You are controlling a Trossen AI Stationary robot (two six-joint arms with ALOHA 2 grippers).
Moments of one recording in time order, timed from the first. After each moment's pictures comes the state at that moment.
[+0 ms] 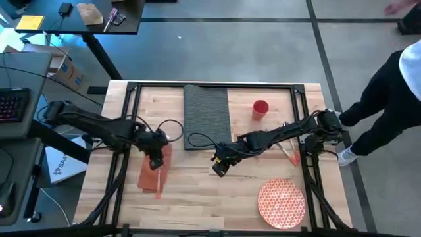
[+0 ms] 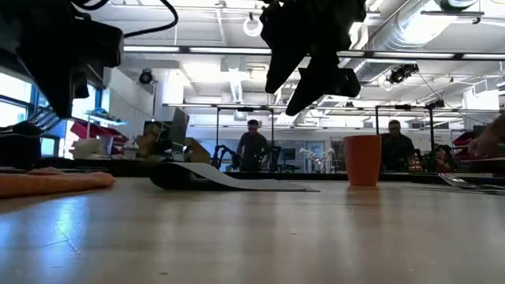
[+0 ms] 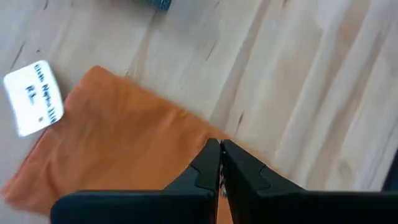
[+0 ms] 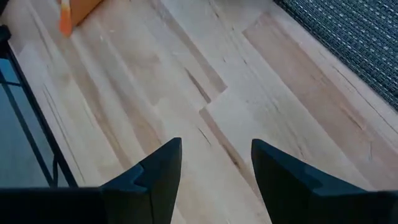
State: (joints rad) left arm -0.19 1.00 0.69 -0.84 0.09 -0.67; right arm 0.21 1.81 1.34 -0.56 -0.02 0.93
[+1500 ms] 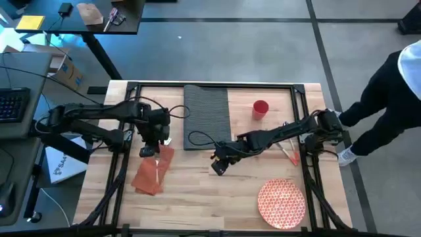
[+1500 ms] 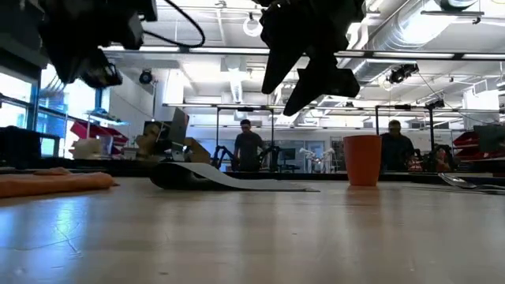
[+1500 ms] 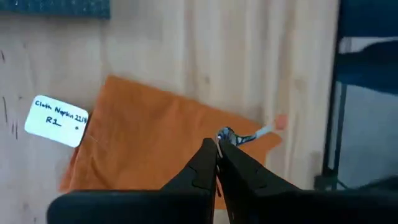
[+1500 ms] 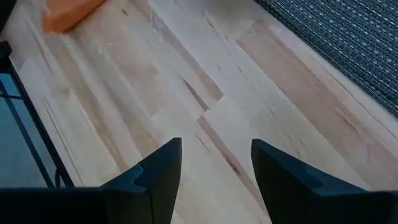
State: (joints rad) left arm 0.15 1.18 0.97 -1.21 0.46 0.09; right arm 0.20 1.81 1.34 -0.55 -0.01 0.96
